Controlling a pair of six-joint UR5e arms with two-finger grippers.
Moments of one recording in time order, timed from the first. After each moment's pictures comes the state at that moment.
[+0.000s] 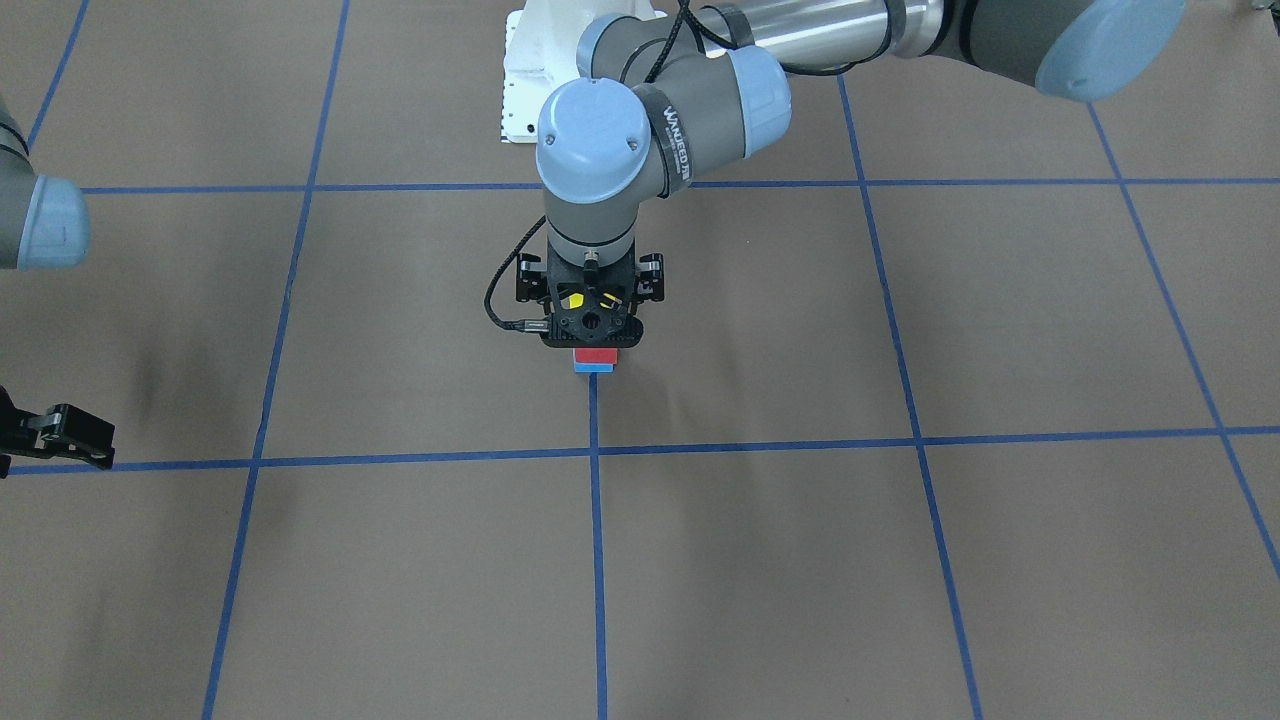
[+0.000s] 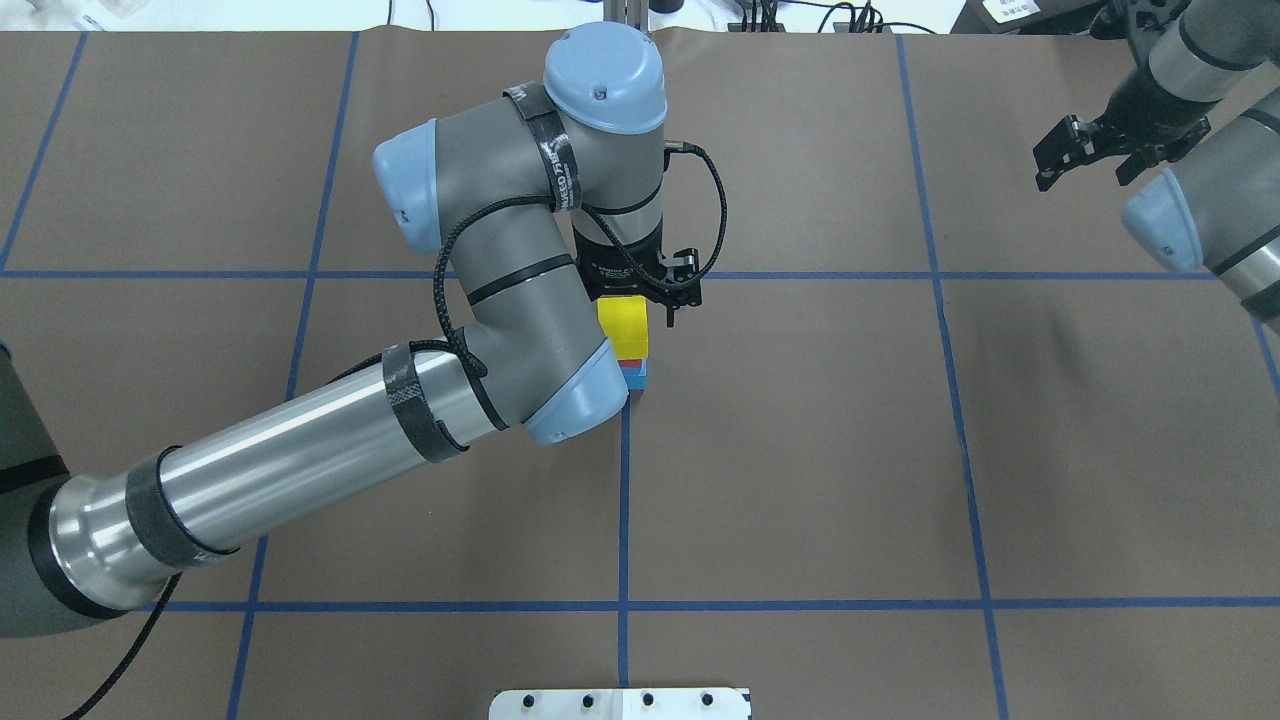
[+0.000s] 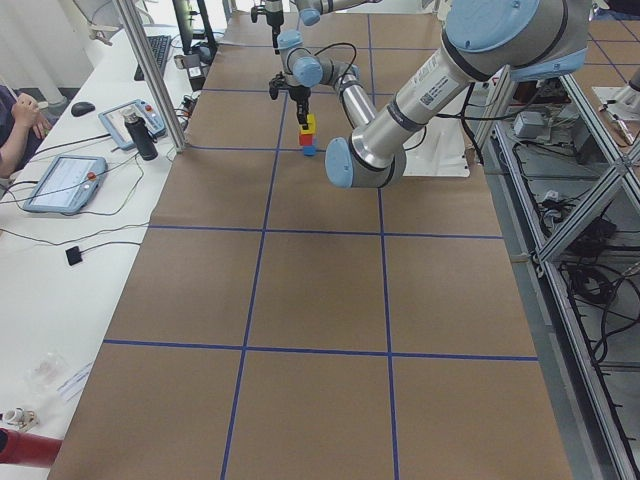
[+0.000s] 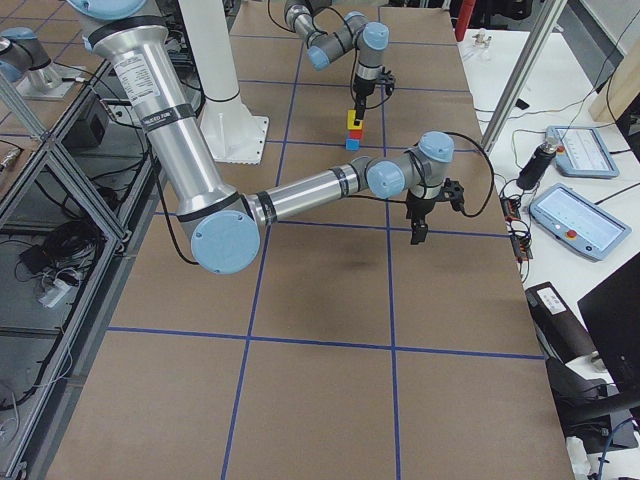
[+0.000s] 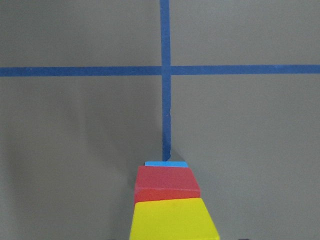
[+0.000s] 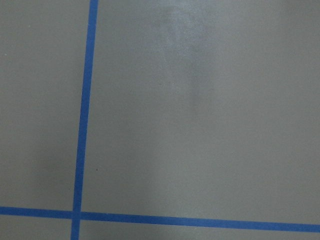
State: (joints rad) left arm -0.62 -2.60 -1.37 -1.43 -2.11 -1.08; right arm 1.16 -1.16 1.49 -1.52 2.22 0.49
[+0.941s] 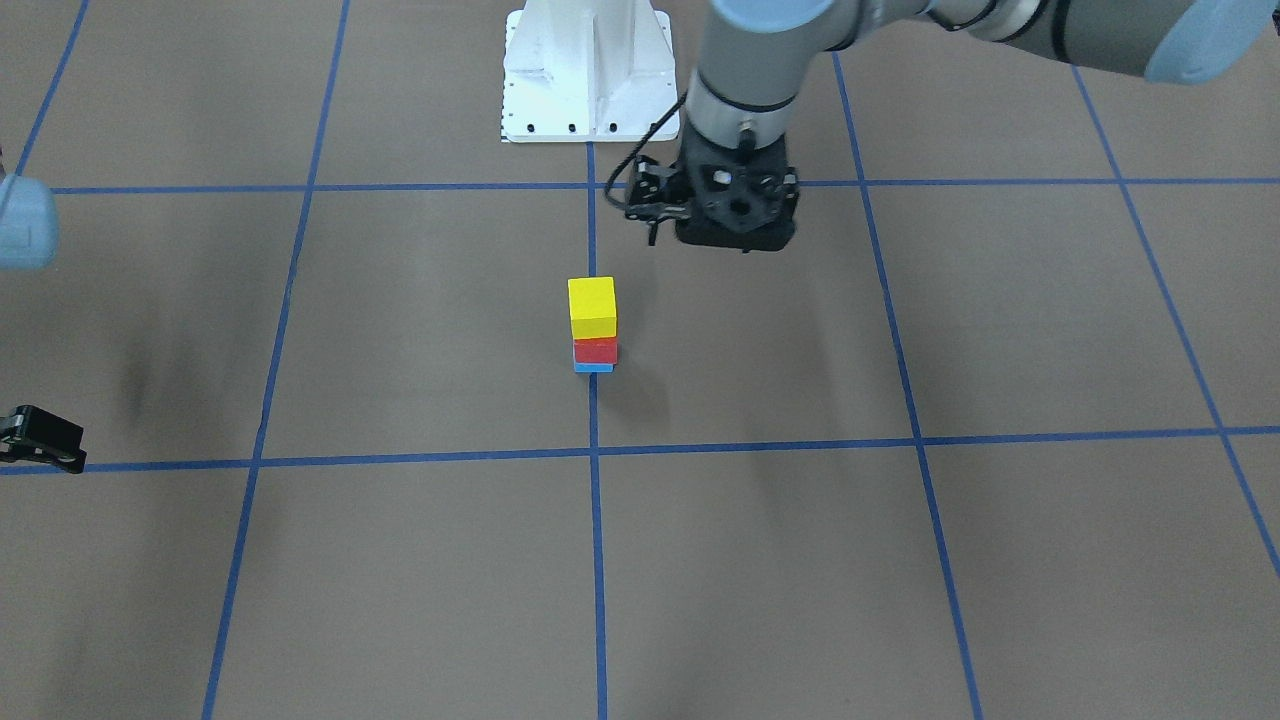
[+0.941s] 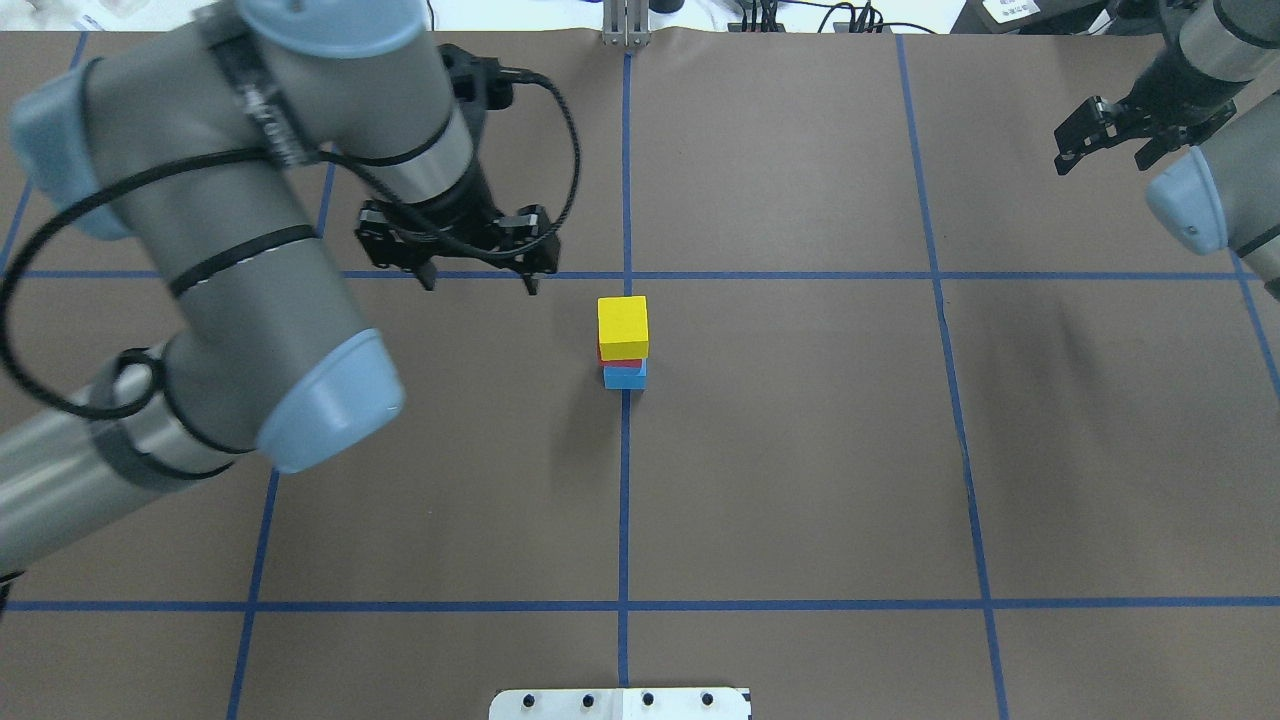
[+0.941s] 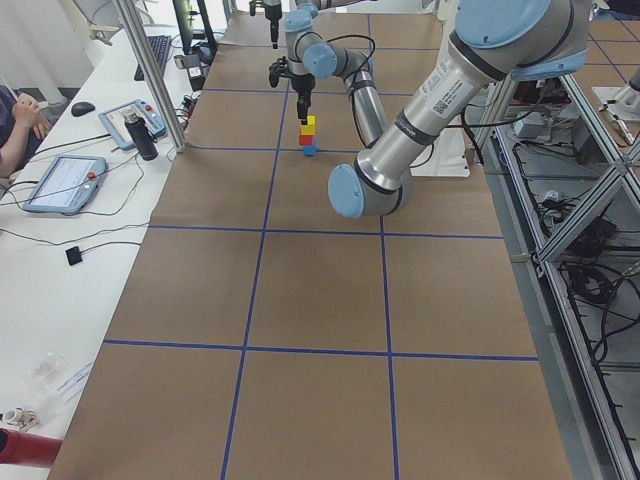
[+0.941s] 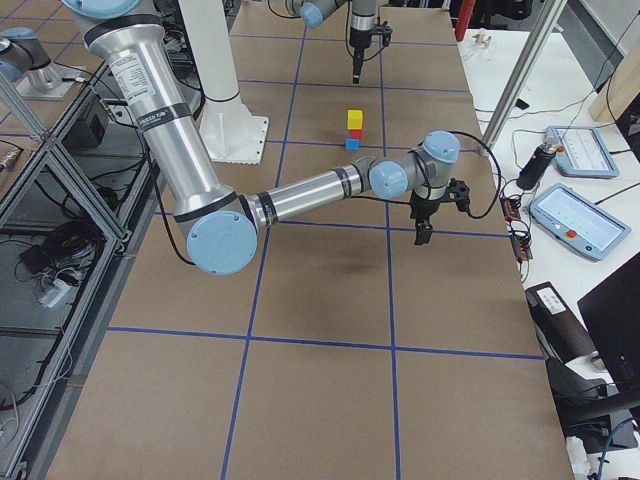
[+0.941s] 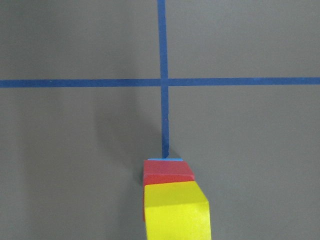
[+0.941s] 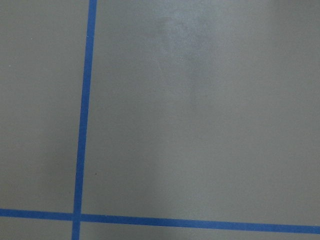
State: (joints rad) left arm -0.77 -2.27 -1.95 -1.21 -2.11 -0.89; right arm 1.21 -1.16 1.48 -1.52 2.25 0.44
